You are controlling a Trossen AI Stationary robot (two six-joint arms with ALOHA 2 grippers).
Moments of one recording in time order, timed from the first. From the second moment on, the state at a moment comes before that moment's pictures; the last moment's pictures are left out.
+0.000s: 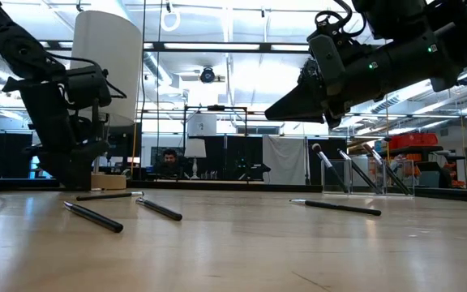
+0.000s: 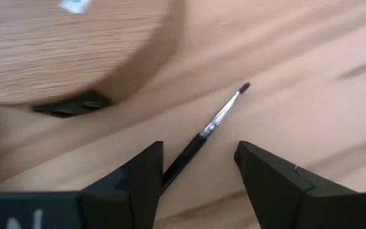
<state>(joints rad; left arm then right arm) 0.56 1.09 0.27 -0.32 -0.26 -0.52 0.26 1.63 0.56 0.74 0.53 0.25</state>
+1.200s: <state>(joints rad) 0.15 1.10 0.15 0.09 -0.33 -0.54 0.26 1.63 0.56 0.74 0.53 0.25</state>
